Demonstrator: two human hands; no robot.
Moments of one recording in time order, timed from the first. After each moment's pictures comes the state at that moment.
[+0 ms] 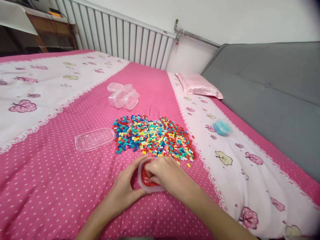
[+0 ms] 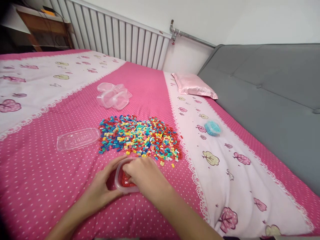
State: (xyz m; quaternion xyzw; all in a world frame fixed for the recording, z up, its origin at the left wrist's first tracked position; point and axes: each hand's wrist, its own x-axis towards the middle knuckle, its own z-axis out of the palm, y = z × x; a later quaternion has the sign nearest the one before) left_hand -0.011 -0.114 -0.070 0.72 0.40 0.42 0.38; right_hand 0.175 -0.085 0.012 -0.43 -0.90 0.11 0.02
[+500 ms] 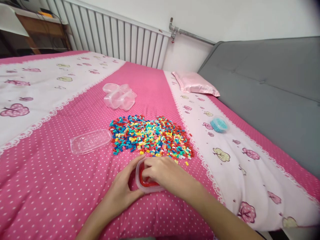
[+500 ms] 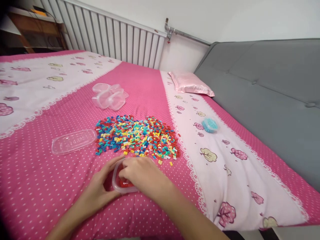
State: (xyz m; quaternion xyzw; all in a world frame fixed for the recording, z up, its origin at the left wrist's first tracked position) left_hand -0.012 -0.112 -0.075 0.74 0.40 0.42 0.35; right_hand 0.183 -0.085 0.013 -0.33 -0.94 0.07 0.05
